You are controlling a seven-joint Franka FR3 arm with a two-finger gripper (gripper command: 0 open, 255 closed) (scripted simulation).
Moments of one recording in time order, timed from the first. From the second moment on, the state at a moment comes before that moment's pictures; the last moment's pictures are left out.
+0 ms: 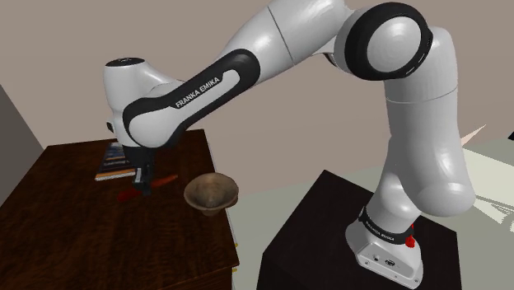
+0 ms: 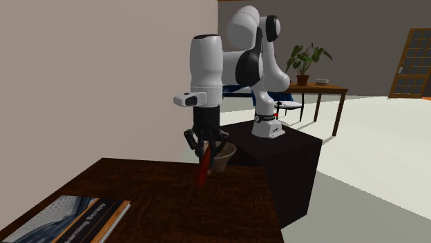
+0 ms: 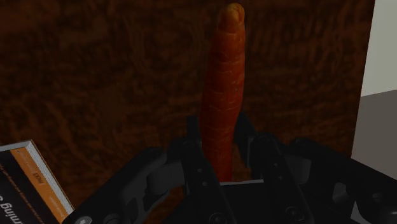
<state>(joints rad) 0.37 0.49 0.23 -1.69 -0.09 2.25 -0.21</state>
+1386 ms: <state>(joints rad) 0.24 0.03 0.23 -2.31 0.06 2.42 -0.41</state>
